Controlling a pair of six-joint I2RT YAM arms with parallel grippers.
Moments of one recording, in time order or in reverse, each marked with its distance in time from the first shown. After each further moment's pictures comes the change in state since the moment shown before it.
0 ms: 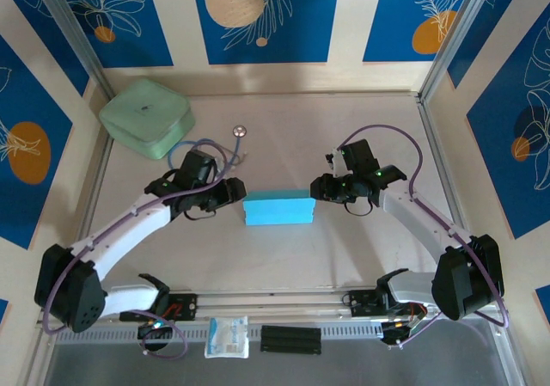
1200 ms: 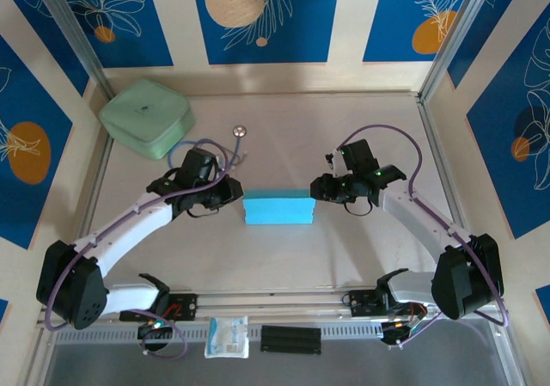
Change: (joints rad) left arm 0.006 0.041 -0.018 0.110 0.098 -0.080; right arm 0.000 0.007 0.001 0.001 -0.002 0.000
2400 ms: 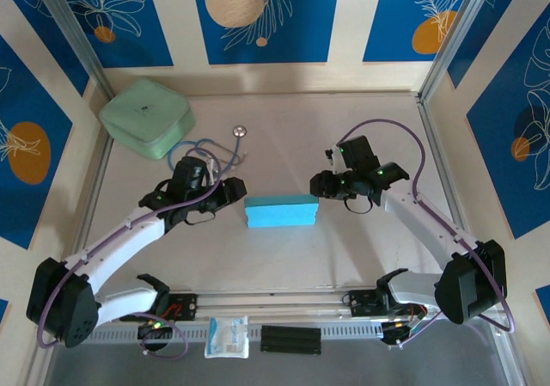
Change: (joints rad) left arm 0.006 -0.116 -0.124 0.146 0.034 -0.017; right arm 0.042 -0.033 0.061 -0.058 0.081 -0.003
